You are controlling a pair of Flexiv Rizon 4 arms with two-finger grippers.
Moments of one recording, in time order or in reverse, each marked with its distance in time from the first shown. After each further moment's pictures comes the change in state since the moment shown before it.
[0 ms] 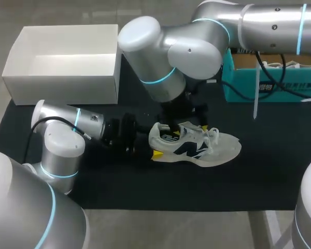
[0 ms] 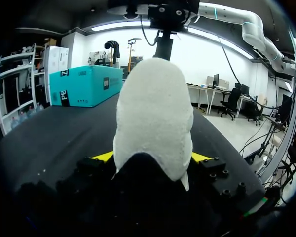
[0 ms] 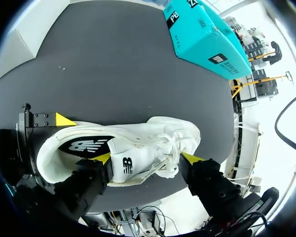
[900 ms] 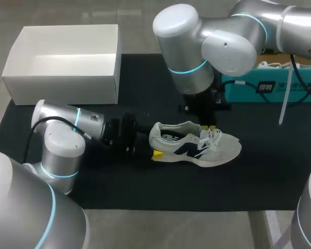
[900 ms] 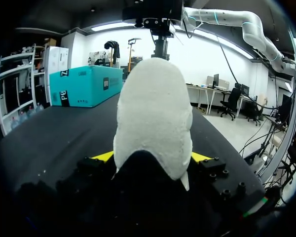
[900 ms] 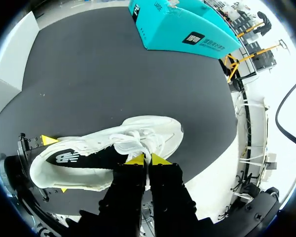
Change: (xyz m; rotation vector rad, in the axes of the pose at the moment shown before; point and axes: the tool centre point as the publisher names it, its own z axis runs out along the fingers) left arm 0.000 -0.001 0.000 0.000 0.000 0.000; right arm -0.057 0.003 0.008 0.041 0.080 0.214
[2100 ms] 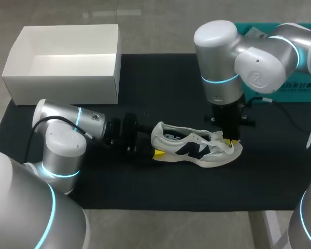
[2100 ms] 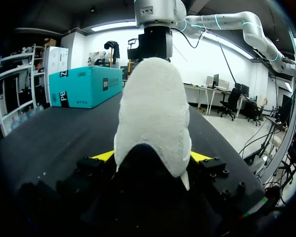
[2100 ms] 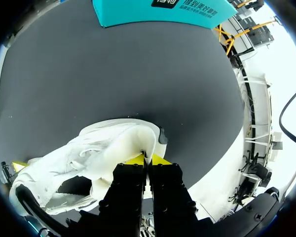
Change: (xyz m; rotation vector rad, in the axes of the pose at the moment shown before) left arm 0.000 -0.003 0.002 0.000 0.001 0.001; right arm -0.044 0.005 0.081 0.136 0.012 0.129
